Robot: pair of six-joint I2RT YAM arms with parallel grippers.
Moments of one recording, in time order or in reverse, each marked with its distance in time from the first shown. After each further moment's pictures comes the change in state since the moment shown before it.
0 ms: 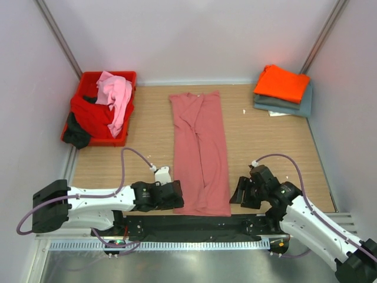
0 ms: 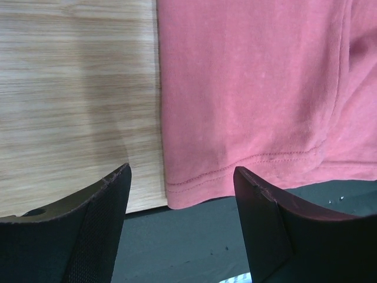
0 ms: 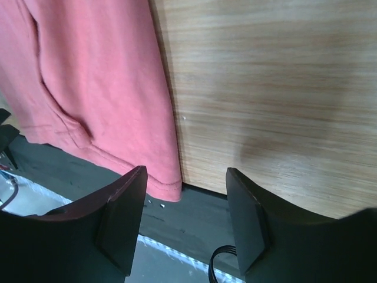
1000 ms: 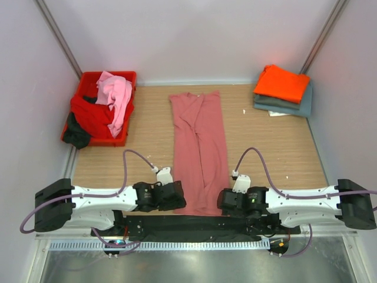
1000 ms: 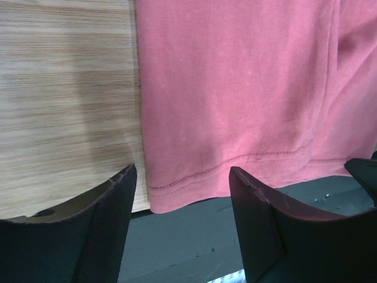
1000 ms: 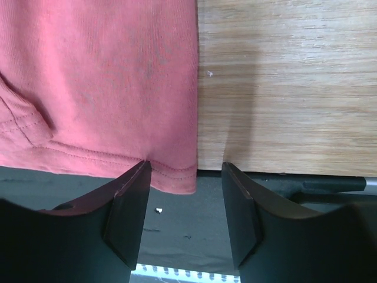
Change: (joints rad) left arm 0.000 0.033 -0.011 0.066 0.040 -0.024; right arm 0.805 0.419 0.156 -0.024 0.555 0.592
